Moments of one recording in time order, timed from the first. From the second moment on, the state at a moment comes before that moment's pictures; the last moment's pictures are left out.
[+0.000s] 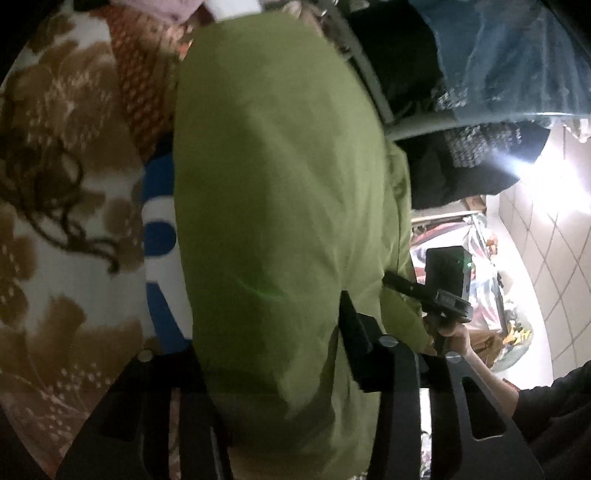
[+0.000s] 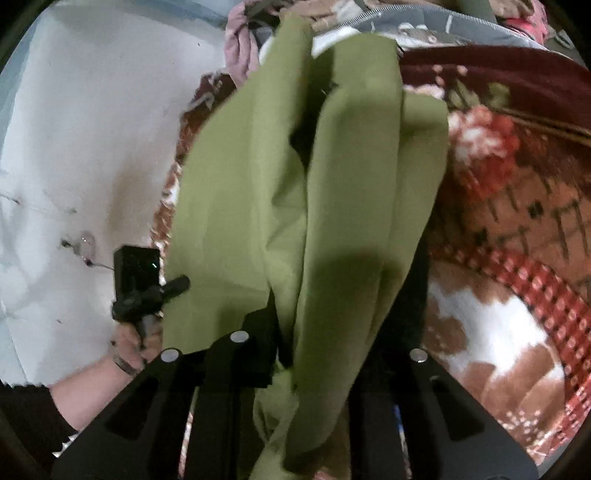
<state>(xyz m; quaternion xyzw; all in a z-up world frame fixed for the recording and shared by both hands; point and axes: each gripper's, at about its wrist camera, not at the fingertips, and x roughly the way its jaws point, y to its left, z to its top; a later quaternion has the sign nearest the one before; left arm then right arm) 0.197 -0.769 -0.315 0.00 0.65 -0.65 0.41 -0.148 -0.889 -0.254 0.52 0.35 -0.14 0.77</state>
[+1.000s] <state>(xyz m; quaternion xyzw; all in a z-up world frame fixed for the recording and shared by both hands) 0.080 -0.867 -0.224 0.37 0.40 -0.60 0.59 -0.051 -0.873 -0.200 0.20 0.51 -0.41 0.73</state>
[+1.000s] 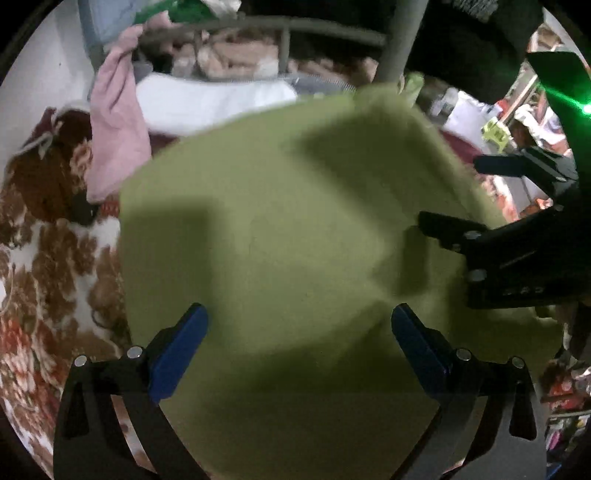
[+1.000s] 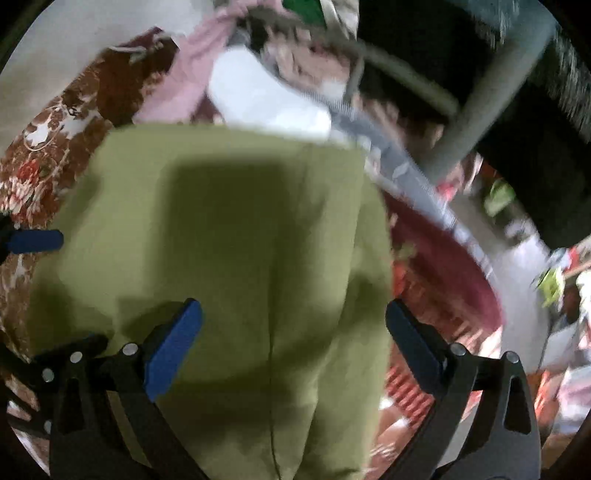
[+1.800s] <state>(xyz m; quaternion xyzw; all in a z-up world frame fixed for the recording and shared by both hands) 0.074 -0.755 -0.135 0.30 0.40 -0.49 0.71 -0.120 -0.808 -0.116 0.19 0.44 -0.44 0.76</state>
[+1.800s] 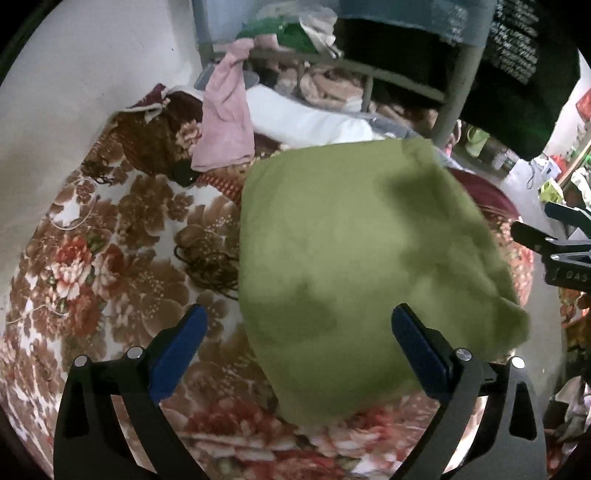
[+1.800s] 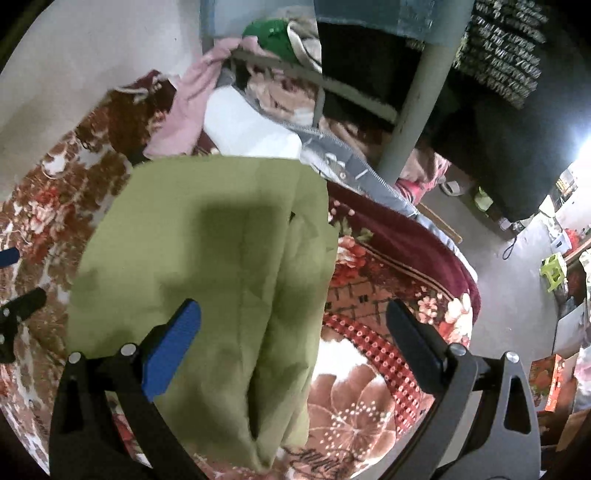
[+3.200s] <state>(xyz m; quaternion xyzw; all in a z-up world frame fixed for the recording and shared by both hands) -0.022 -0.621 -0.014 0.25 0.30 -0.43 0.81 -0.178 -0.632 0.002 0.20 0.36 -0.43 0.80</state>
